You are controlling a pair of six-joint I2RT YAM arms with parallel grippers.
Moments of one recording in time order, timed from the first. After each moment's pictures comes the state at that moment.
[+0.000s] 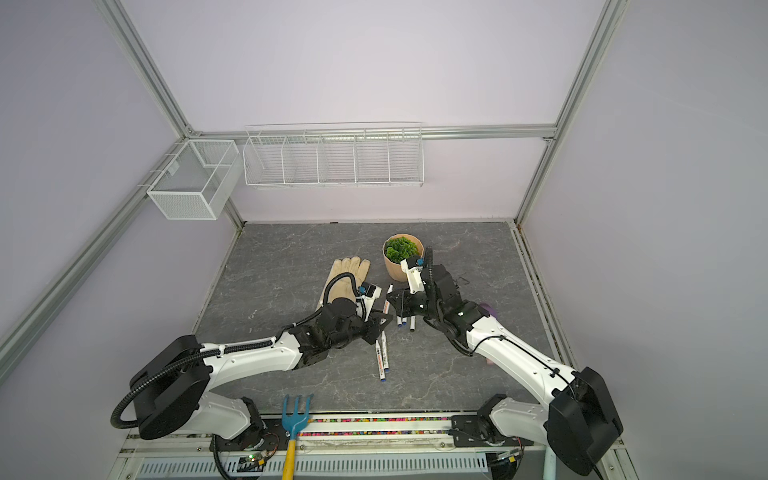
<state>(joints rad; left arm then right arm) -0.97 1.46 0.70 0.32 0.06 -0.40 0.62 1.21 0.83 -0.15 -0.33 0.54</state>
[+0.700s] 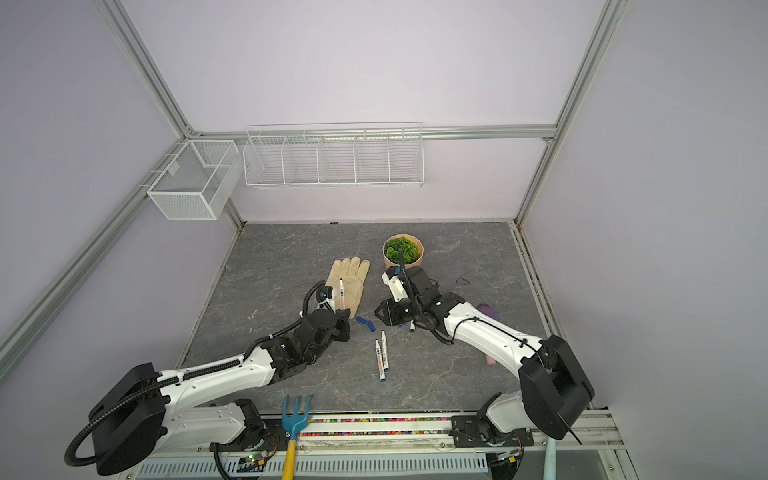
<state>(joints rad) -0.93 1.19 0.54 0.07 -0.48 -0.59 0.71 1.46 0.97 -0.36 -0.32 0.39</state>
